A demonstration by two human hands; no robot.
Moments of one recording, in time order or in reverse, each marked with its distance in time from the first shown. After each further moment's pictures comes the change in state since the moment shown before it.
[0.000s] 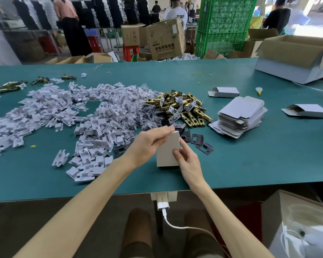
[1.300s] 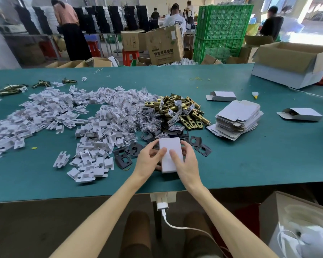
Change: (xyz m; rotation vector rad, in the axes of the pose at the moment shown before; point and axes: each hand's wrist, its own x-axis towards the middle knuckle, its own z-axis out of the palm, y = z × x) left_hand -0.029 -0.014 0.056 -0.587 0.248 -0.554; right_hand -0.002 -0.003 0.010 -0.178 0.148 0.008
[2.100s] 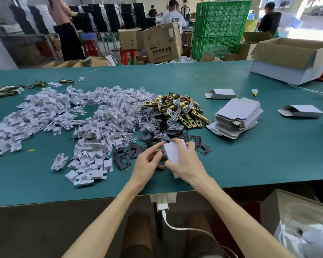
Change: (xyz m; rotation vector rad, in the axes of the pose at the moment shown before) left_hand -0.005 -0.015 -0.001 -0.146 -0.038 0.084; right_hand 0.003 -0.044 -0.019 -0.685 -0.278 0.032
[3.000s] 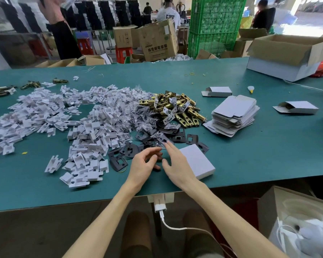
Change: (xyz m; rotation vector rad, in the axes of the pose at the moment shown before) left_hand 0.003 -0.010 -0.002 0.087 0.027 -0.023; right_hand 0.006 0.009 0.028 0.165 0.030 -0.178
